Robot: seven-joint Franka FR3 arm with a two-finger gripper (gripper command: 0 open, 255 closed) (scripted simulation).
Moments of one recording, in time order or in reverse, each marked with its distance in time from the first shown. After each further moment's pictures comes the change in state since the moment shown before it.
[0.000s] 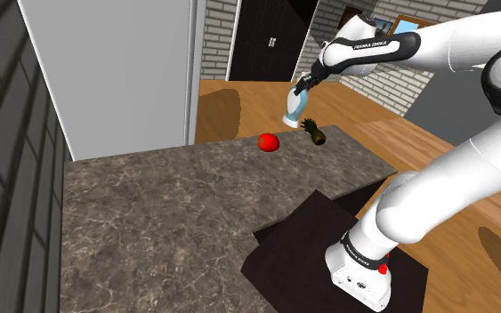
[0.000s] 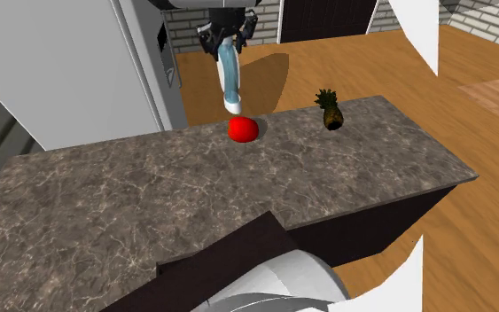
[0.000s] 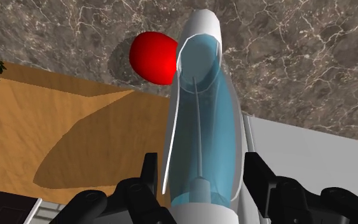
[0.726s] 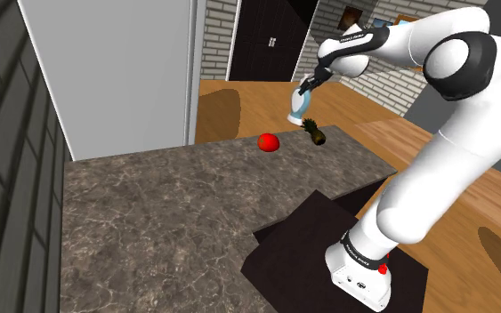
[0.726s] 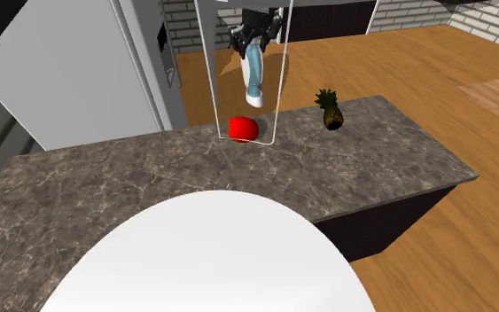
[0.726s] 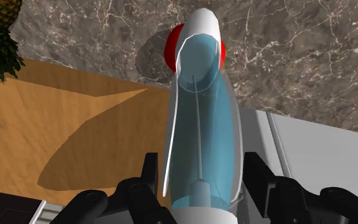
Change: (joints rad) arm 0.020 0.267 -0.165 0.201 0.301 0.015 -0.328
